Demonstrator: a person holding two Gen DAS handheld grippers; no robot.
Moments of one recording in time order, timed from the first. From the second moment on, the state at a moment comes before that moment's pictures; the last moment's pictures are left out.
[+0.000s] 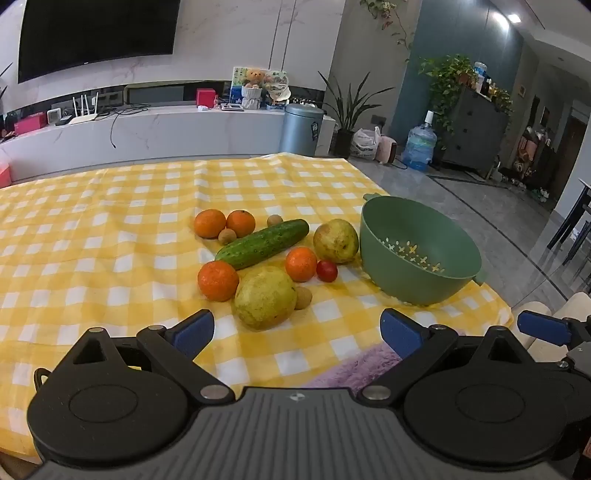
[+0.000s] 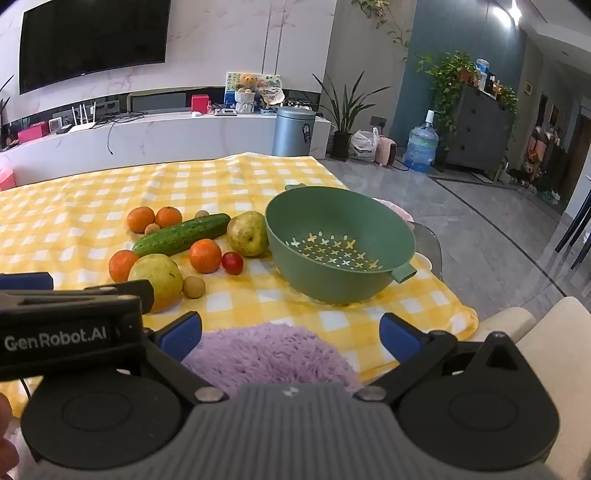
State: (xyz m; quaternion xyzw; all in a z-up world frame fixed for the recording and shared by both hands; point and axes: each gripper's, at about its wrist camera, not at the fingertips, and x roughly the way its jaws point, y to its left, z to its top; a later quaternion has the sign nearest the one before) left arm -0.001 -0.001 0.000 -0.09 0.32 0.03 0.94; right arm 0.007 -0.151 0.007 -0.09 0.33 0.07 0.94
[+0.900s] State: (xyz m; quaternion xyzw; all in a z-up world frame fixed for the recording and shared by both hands) left arm 0.002 -0.001 -0.001 -0.09 0.33 0.03 0.94; right arm 0.006 -0.151 0.006 -0.08 0.33 0.08 0.94
